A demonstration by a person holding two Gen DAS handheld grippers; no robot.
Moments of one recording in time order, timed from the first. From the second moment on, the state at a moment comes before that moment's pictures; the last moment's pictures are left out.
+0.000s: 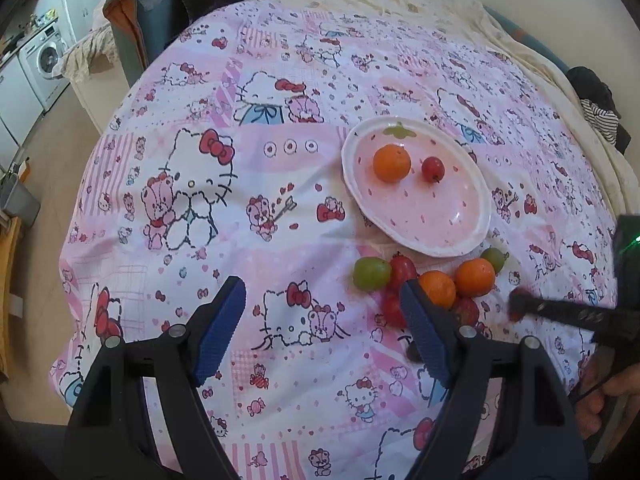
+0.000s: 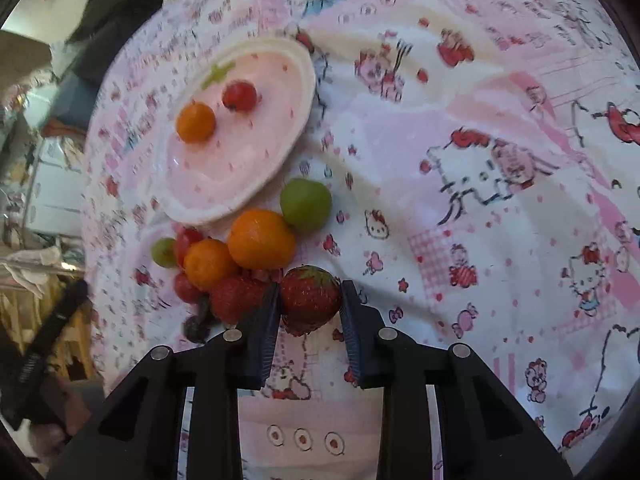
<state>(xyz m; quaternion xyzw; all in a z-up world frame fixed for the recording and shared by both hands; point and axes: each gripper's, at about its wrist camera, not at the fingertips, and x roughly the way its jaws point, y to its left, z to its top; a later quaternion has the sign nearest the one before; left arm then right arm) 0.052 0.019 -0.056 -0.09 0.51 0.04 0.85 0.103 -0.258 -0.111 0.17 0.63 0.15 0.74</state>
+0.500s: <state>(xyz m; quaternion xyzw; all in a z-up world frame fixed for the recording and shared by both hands) 0.047 -0.055 -0.116 -0.03 0.60 -0.06 0.80 0.105 -0.259 -0.079 0.19 0.59 0.19 0.76</state>
